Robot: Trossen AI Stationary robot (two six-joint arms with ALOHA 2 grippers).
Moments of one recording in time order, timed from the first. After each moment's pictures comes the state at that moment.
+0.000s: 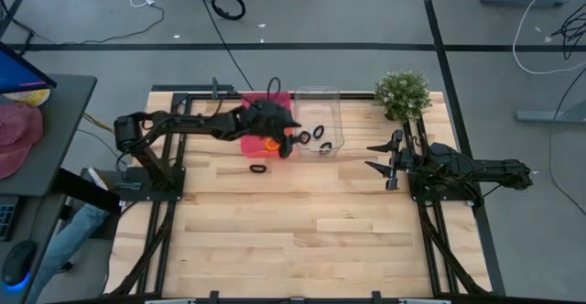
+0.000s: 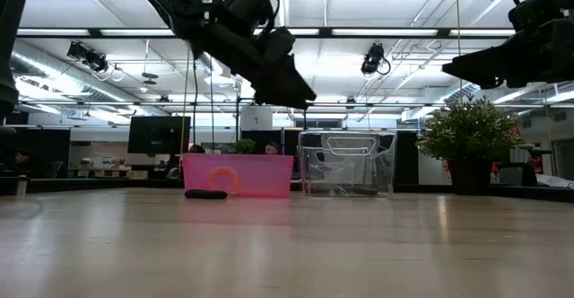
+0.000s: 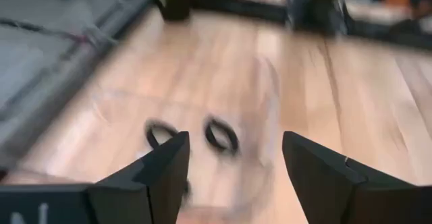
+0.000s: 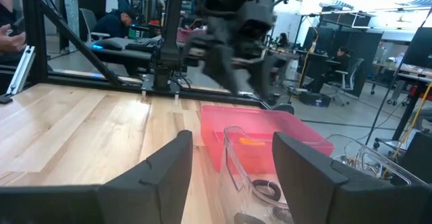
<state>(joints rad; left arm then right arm) 0.31 1.67 1.04 0.17 0.11 -0.02 -0.03 0.02 0.02 0.03 0.13 -0.19</state>
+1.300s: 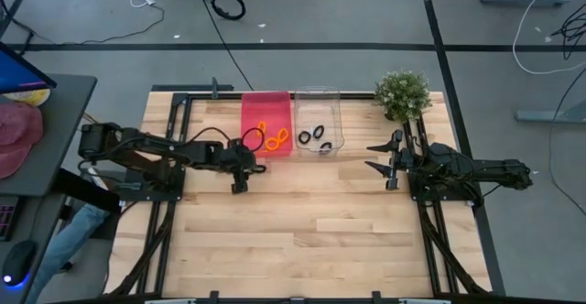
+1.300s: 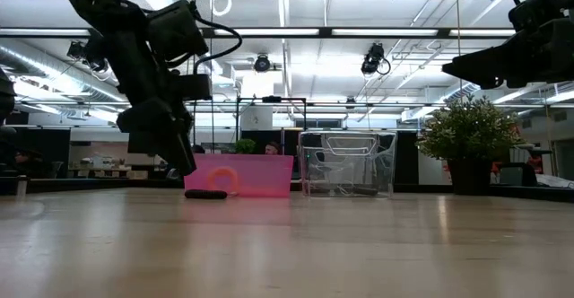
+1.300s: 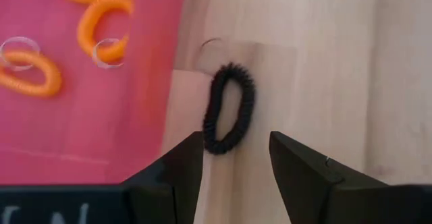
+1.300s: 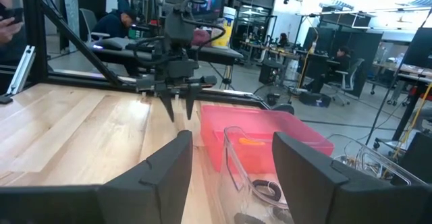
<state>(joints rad) 0.08 1.36 0.59 -0.23 -0.18 0.01 -0.03 0.02 0.02 0.03 0.13 -0.19</state>
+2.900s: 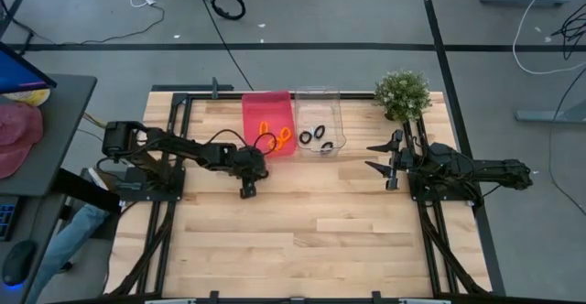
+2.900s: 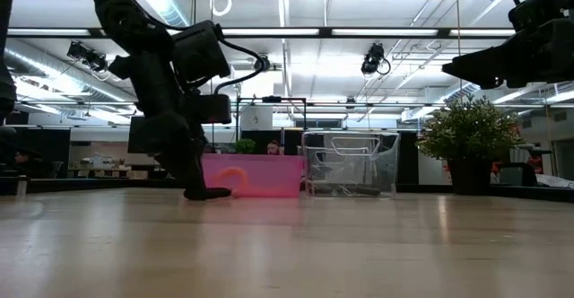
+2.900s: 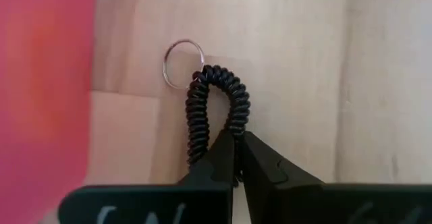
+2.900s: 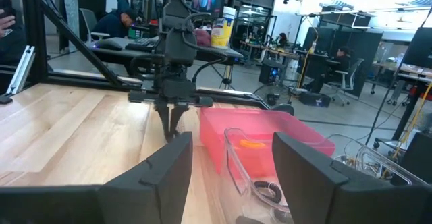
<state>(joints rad) 0.06 1.59 0.65 -0.15 0.00 -0.04 -0.03 0.02 0.02 0.03 0.13 -0.19</state>
